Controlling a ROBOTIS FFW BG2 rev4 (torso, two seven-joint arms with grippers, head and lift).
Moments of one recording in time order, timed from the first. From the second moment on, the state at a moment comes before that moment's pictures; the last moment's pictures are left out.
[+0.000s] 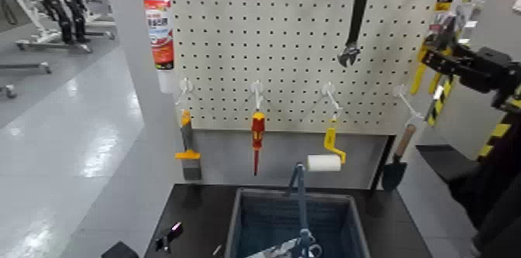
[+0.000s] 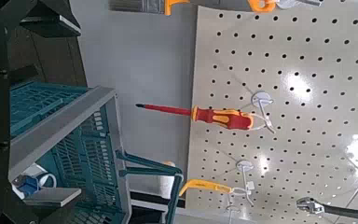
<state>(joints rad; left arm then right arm) 0.28 0.11 -0.06 -1.64 0.18 -0.15 -0.51 -0.60 -0.52 -0.11 -1.35 -0.55 0.39 1.02</state>
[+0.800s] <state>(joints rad) 0.28 0.12 -0.06 -1.64 0.18 -0.15 -0.51 -0.66 -0.53 -0.06 -1.33 -0.51 0.41 1.04</state>
